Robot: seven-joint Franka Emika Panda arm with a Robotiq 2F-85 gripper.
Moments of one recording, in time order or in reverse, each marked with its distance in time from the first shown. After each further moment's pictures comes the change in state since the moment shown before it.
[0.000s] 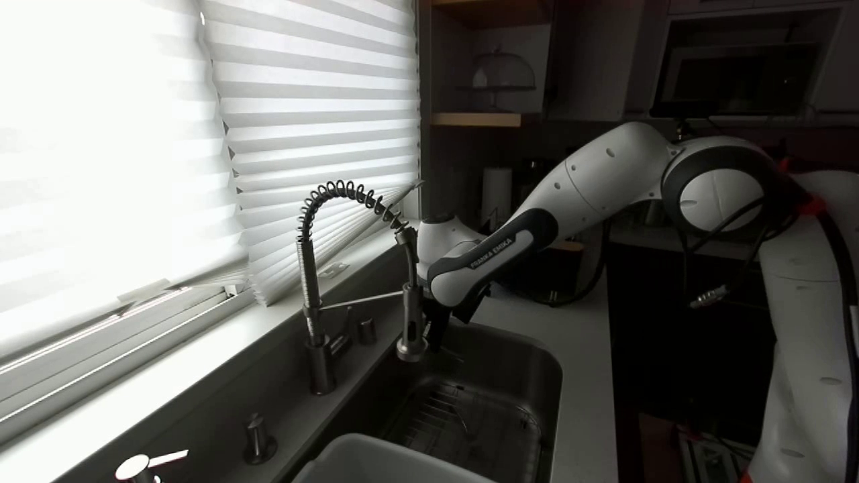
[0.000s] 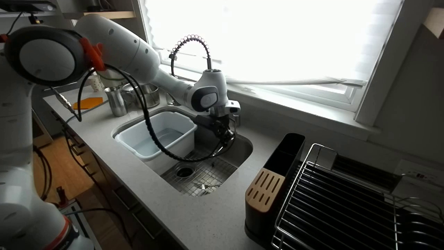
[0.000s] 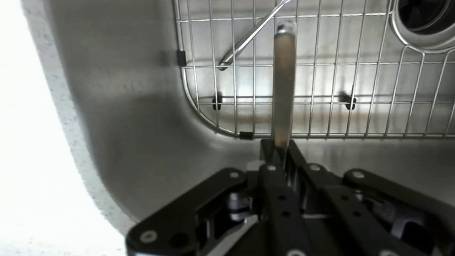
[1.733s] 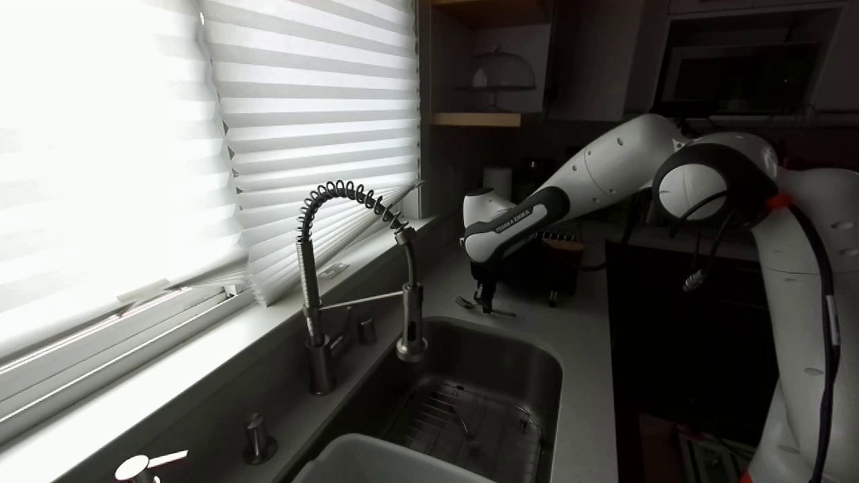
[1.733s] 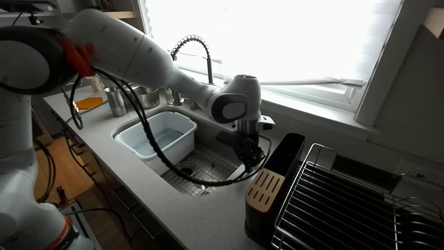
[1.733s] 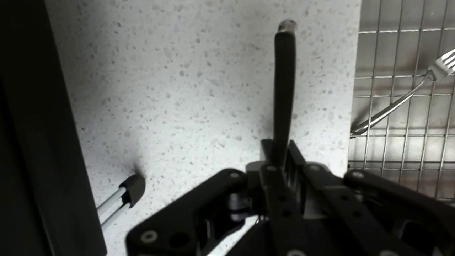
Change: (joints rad) arm -0.181 0.007 -0.119 0.071 -0.022 -0.152 -0.279
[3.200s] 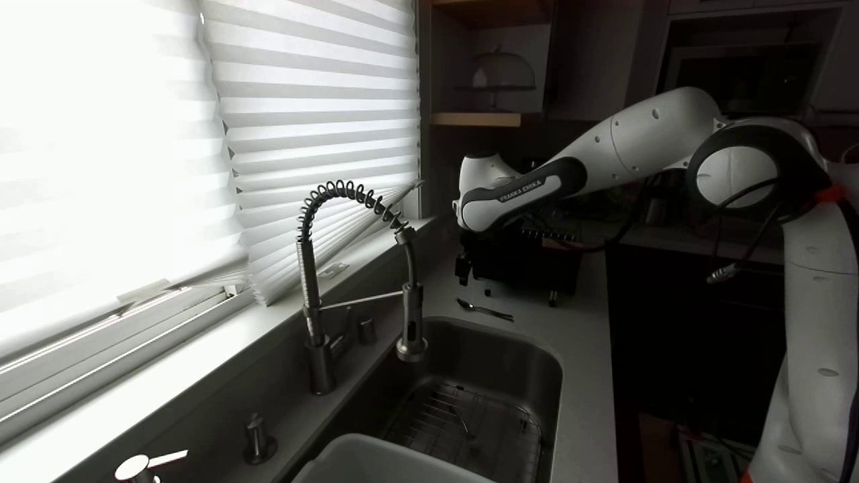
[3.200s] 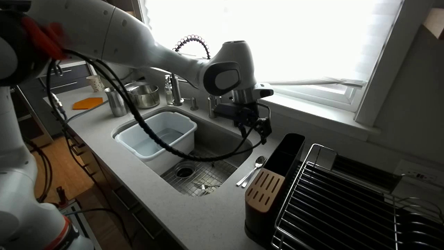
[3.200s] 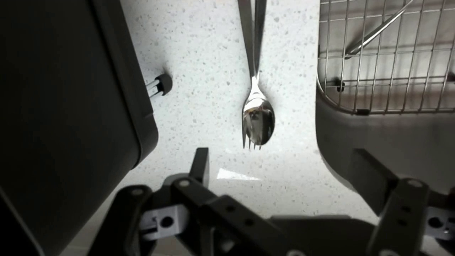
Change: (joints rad) arm 0.030 -0.127 0.019 0.039 -0.020 0.017 0.107
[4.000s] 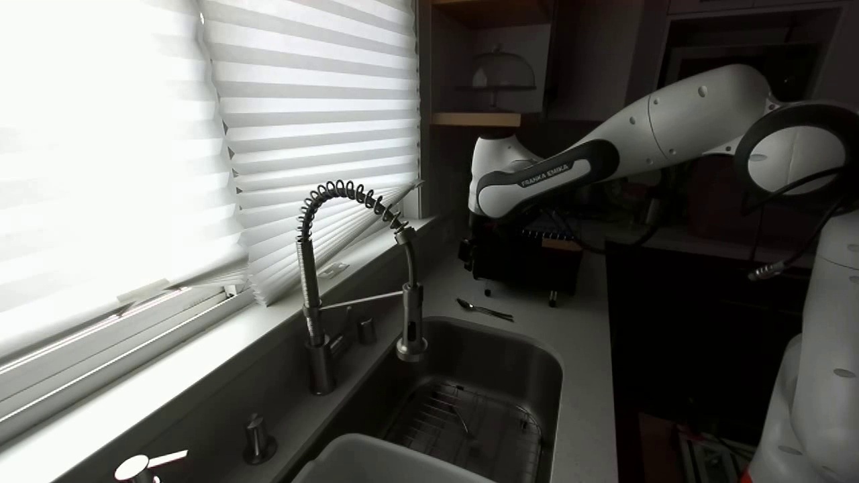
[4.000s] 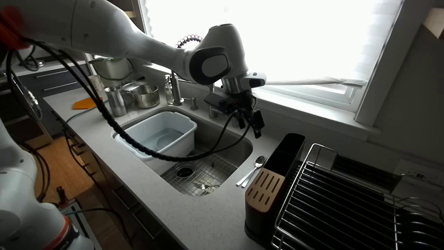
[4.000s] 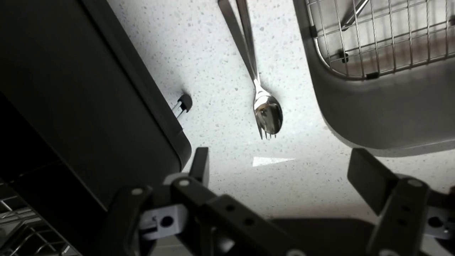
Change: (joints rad) arm 0.017 -0.136 -0.015 -0.085 -0.051 -0.004 0.277
